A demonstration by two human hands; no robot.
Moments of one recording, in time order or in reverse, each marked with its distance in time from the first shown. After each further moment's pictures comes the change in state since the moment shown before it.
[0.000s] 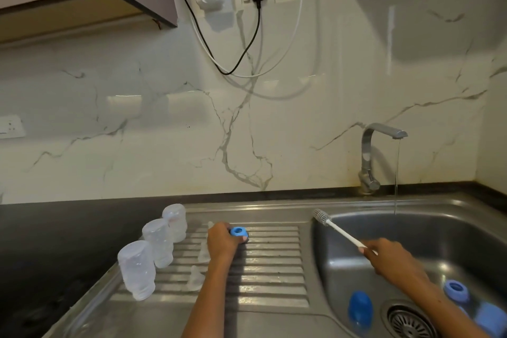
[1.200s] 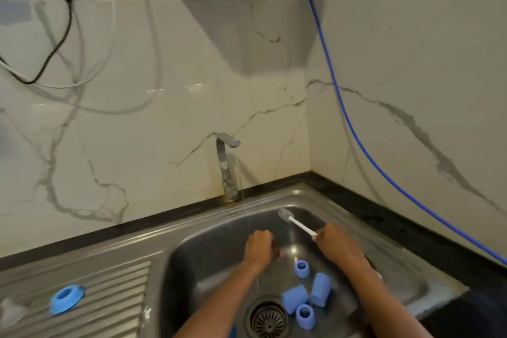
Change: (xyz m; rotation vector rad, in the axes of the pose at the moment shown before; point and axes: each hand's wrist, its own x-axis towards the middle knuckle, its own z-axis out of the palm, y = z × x) left_hand -0.119 0.194 0.287 0.412 -0.569 0.684; right_hand -0.028 0.145 -0.105 -0.007 0.167 0.416
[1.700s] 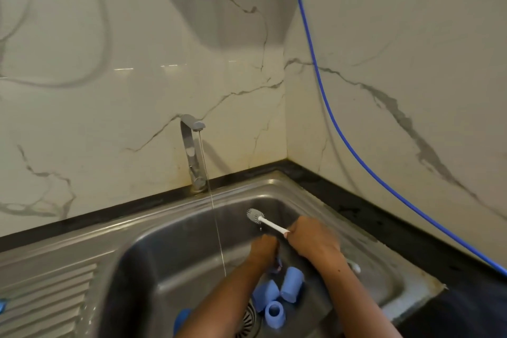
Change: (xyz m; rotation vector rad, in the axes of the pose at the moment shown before) left_hand 0.063 0.039 0.091 0.204 -0.356 0.107; right_hand 0.018 0.008 0.008 -0.066 0.034 0.029
